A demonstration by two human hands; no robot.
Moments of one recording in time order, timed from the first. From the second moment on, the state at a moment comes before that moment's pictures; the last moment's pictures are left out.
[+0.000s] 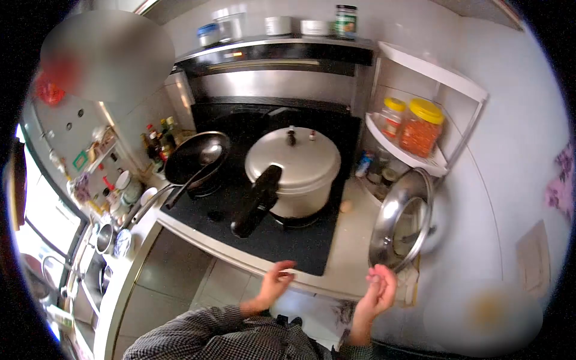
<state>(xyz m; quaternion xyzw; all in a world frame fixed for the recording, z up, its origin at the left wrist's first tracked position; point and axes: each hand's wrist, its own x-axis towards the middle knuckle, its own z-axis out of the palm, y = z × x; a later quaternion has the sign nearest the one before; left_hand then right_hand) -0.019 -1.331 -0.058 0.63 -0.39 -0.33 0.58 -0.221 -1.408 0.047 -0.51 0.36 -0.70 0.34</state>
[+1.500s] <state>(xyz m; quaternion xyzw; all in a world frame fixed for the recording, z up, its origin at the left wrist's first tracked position) 0.380 -1.159 0.035 0.14 -0.02 -0.73 0.66 0.167 -1.284 0.058 -0.46 0.25 -0.27 0.81</state>
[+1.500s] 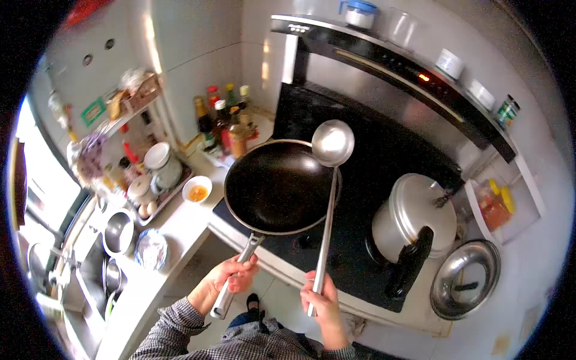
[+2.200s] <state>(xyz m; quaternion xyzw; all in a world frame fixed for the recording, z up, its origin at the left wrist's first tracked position) 0.165 -0.762 0.071 0.28 0.09 -0.28 0.91 0.215 -1.031 0.050 -0.57 -0.11 0.35 0.74</state>
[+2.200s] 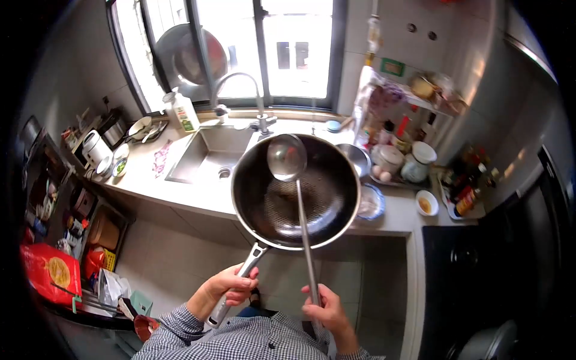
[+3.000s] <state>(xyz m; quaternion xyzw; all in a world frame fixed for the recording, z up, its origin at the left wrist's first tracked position) 0.251 -0.435 -0.015 0.13 0.13 -0.14 0.97 0.487 -0.624 -0.011 -0.76 -0.17 0.29 0.56</state>
